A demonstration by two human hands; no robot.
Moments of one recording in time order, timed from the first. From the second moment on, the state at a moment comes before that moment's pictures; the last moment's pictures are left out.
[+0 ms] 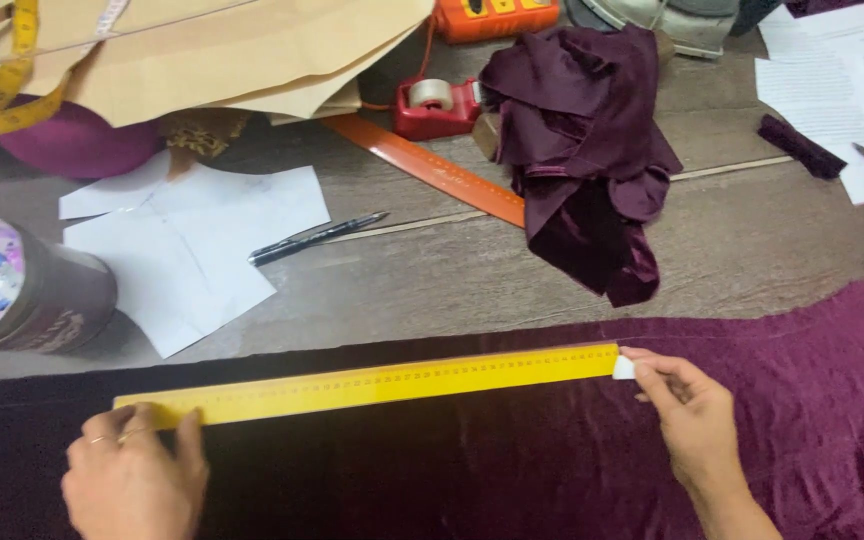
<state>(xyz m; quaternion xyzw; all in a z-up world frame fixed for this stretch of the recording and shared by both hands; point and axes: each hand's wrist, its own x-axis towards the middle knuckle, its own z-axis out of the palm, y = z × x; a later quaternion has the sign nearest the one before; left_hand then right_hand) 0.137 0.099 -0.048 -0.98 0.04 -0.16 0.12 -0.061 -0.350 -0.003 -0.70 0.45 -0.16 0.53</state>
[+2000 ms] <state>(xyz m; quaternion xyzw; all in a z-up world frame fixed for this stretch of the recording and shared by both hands) 0.129 0.068 -0.024 -1.00 -0.02 -0.02 0.02 0.248 -0.039 0.023 -0.89 -0.14 0.30 0.32</state>
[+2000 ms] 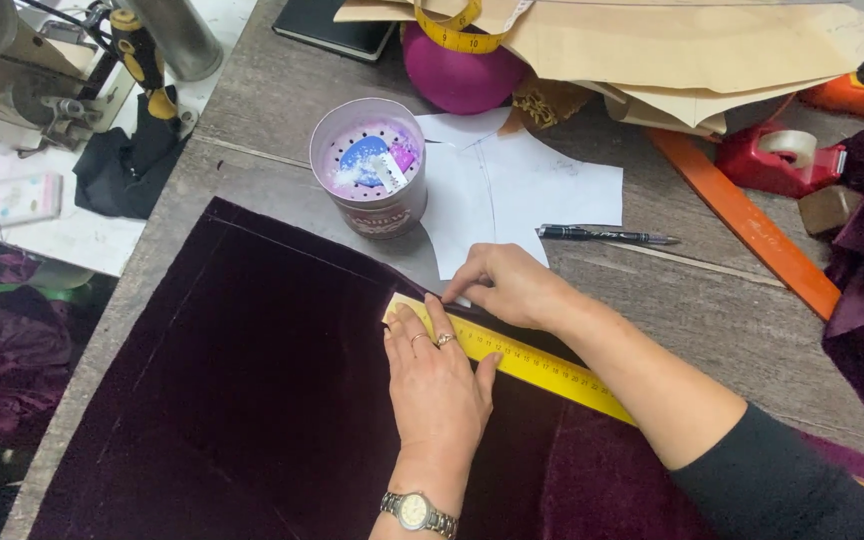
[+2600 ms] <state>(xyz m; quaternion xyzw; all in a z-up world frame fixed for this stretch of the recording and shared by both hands) 0.132 0.067 -0.025 -1.00 -0.01 0.01 0.04 0.247 -0.040 0.010 -0.90 -0.15 0.28 0.31</state>
